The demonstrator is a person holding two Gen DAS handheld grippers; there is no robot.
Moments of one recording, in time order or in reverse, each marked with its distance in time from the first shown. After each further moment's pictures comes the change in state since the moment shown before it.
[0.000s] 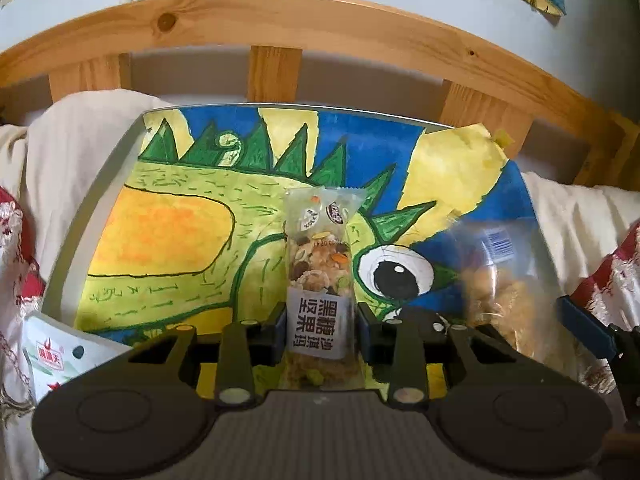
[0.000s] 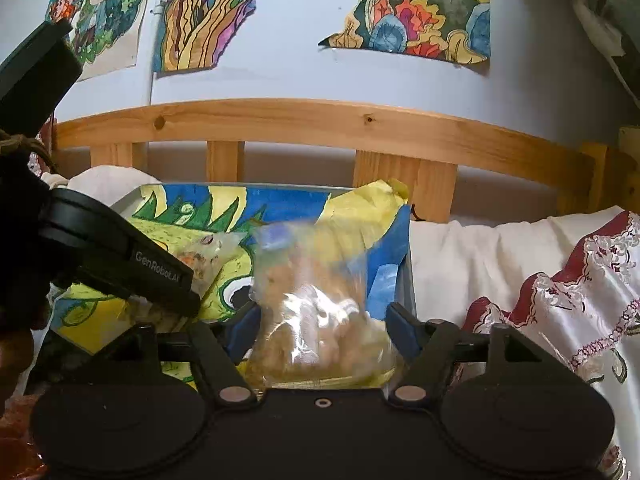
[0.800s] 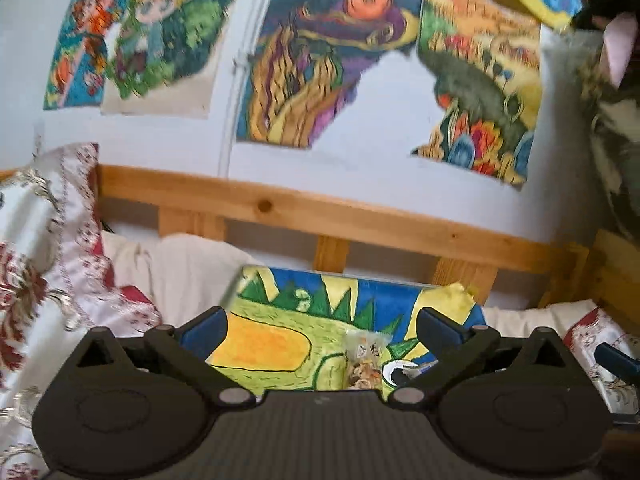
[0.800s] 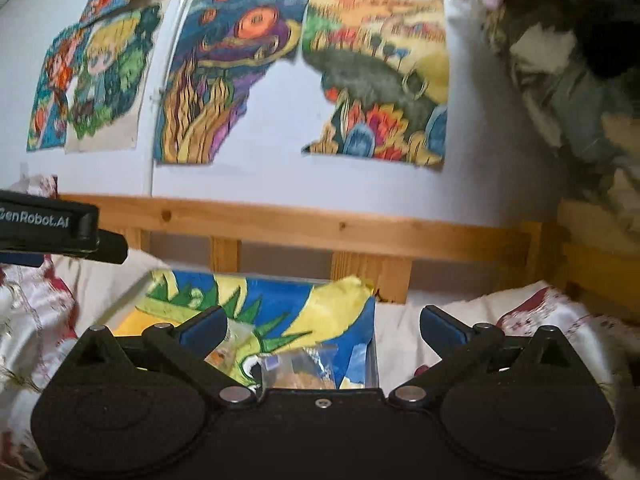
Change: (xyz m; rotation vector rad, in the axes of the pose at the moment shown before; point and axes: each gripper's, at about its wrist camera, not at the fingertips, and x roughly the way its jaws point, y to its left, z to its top) left arm -0.170 0.051 -0.024 -0.050 -0.459 0.026; right arm -0.111 0.021 0.051 0.031 -0.167 -0.098
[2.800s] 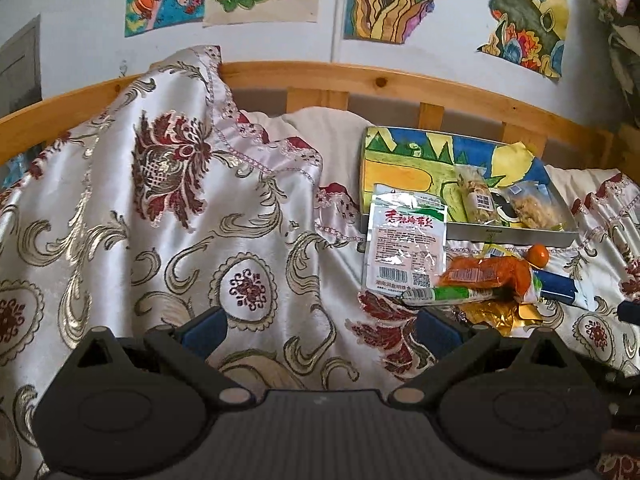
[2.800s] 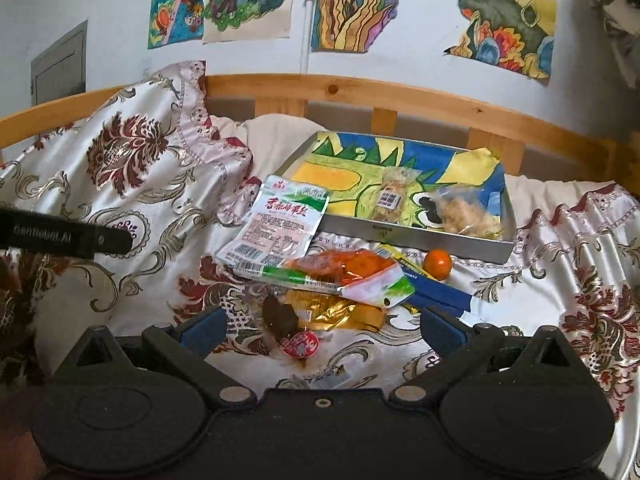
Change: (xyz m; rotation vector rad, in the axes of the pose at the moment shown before) left arm -0.135 0.140 -0.085 0.073 0.292 0.103; right arm -0.146 0.109 -0.060 -0.091 0.347 0.265
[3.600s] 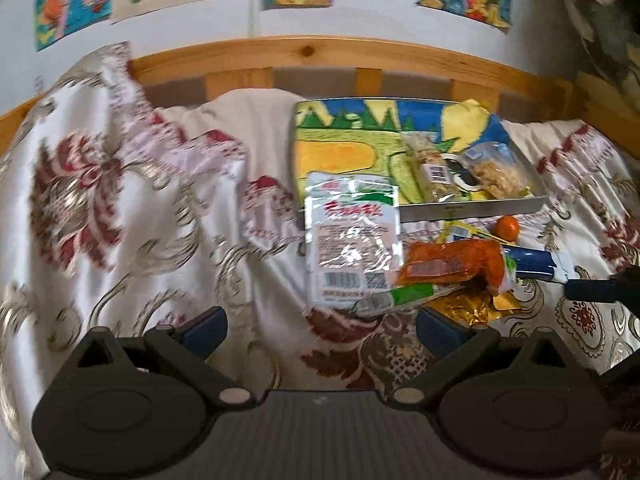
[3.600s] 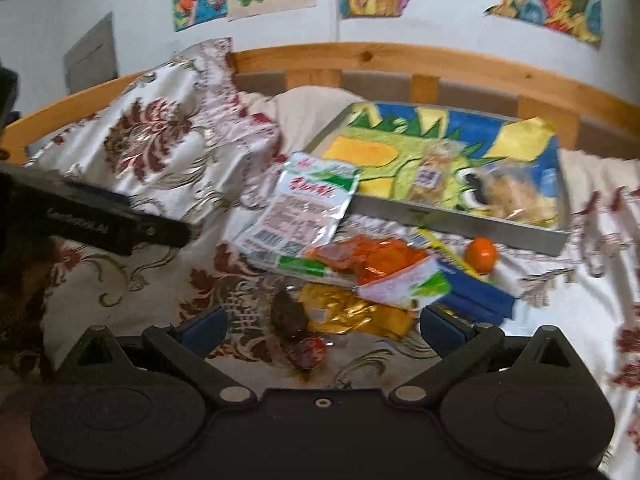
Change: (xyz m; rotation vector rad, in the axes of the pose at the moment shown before) left arm 0.051 -0.032 0.031 0.174 0.091 -0.140; right arm 0.048 -0.031 0.013 0.004 0.100 0.207
